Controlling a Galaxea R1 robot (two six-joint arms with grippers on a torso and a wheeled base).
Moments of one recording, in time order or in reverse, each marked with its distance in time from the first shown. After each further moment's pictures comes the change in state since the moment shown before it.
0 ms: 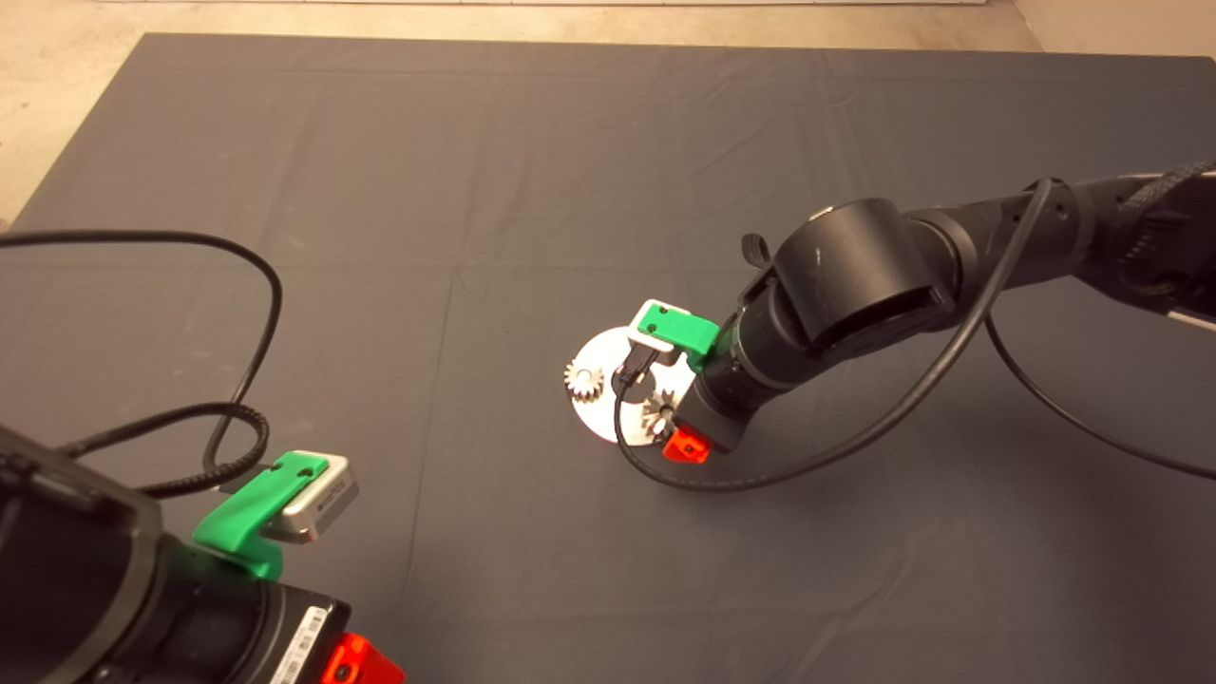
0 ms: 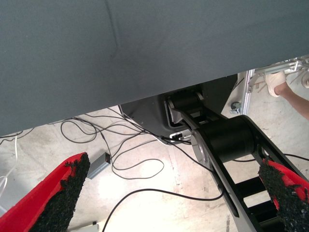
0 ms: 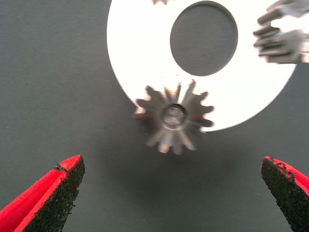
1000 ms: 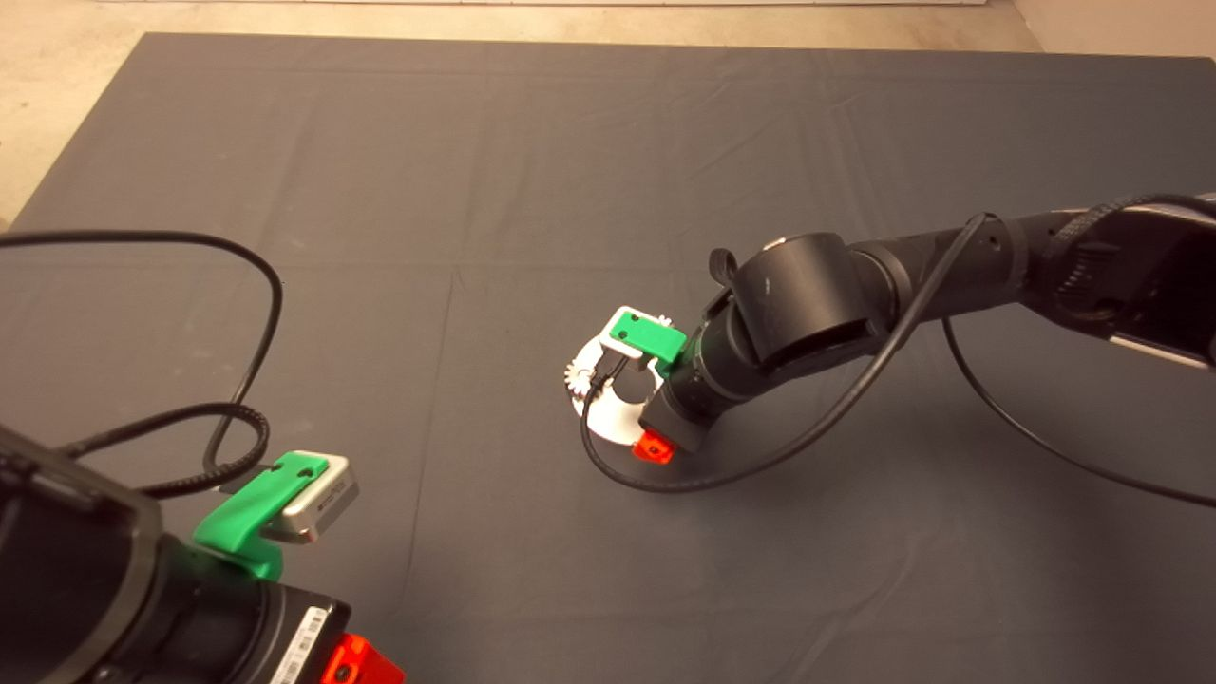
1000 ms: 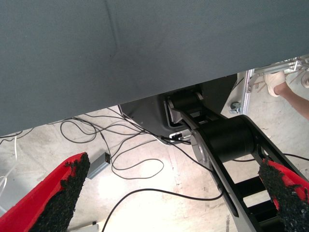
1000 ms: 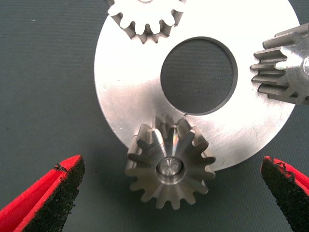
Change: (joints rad) left arm 0.000 0.000 0.000 0.000 -0.001 0.000; right arm -0.050 0.050 -0.081 -0.099 0.000 0.005
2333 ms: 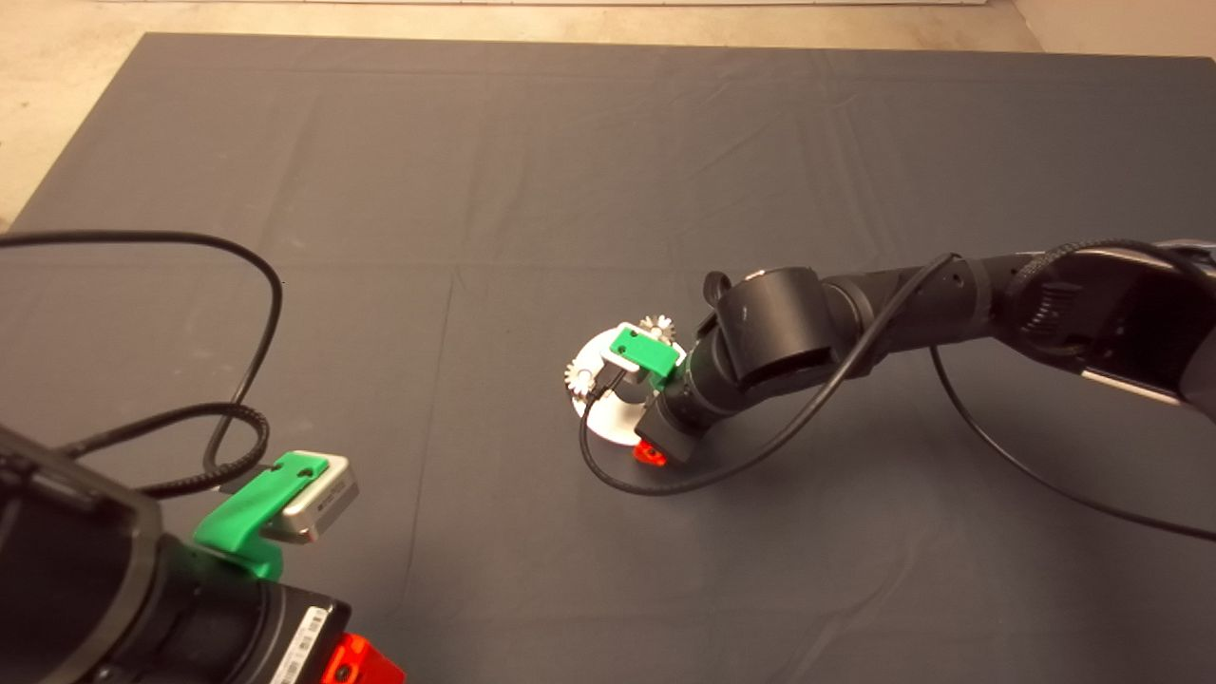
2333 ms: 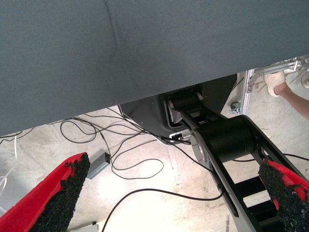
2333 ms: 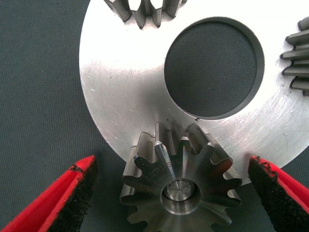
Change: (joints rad) left arm 0.000 0.000 0.000 0.000 0.000 0.000; right arm -0.069 0.003 -0.039 -0.058 0.000 -0.015
